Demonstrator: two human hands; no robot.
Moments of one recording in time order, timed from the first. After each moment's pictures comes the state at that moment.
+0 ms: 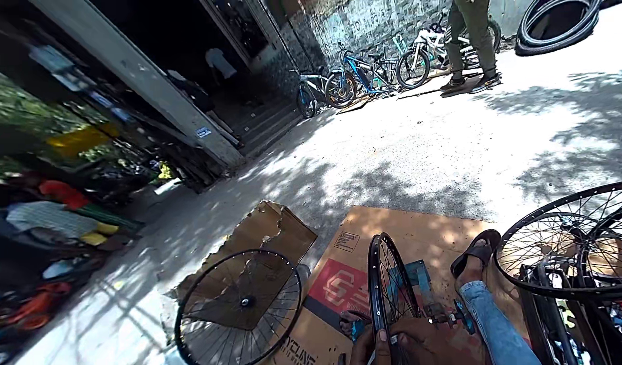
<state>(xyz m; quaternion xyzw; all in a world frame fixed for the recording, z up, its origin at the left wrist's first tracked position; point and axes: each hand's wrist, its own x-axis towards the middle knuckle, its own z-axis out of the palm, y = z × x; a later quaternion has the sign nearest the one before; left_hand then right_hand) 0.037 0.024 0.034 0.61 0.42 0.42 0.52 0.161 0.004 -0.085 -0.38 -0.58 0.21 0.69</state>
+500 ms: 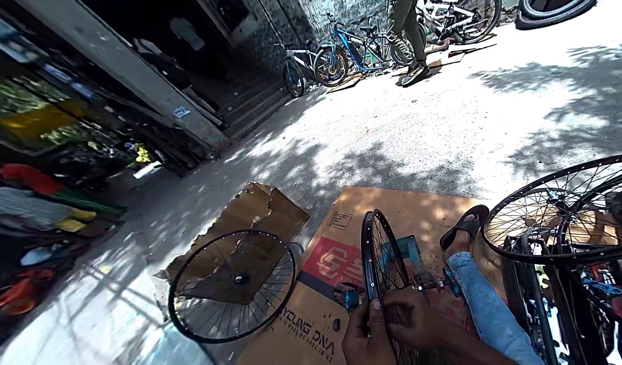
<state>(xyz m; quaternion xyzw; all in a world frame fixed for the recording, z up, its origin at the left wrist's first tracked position) 0.034 0.008 0.027 0.64 0.46 0.40 0.47 0.147 0.000 -0.078 -0.29 -0.56 0.27 0.73</state>
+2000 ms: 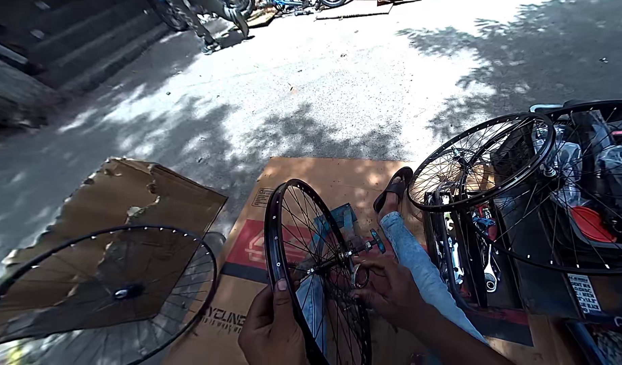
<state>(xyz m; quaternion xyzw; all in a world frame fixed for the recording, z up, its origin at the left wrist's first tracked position) 0.032 0.021 0.027 0.65 0.43 0.40 0.48 0.149 -0.099 -0.090 -0.61 -0.41 0.03 0.67</state>
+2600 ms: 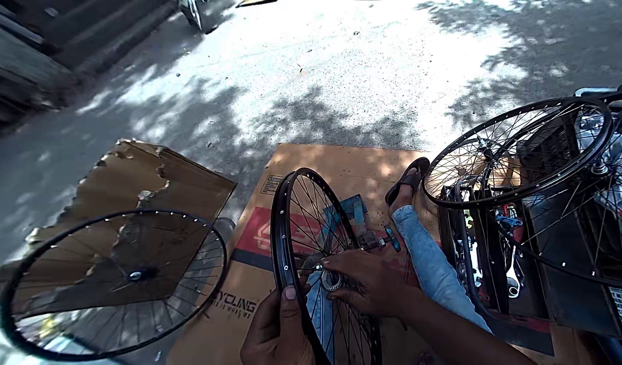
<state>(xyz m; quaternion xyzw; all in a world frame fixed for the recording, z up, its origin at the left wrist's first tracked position) 0.030 0.021 0.026 0.65 0.43 0.40 0.49 0.160 -0.033 -0.088 -0.52 -0.57 0.05 0.63</state>
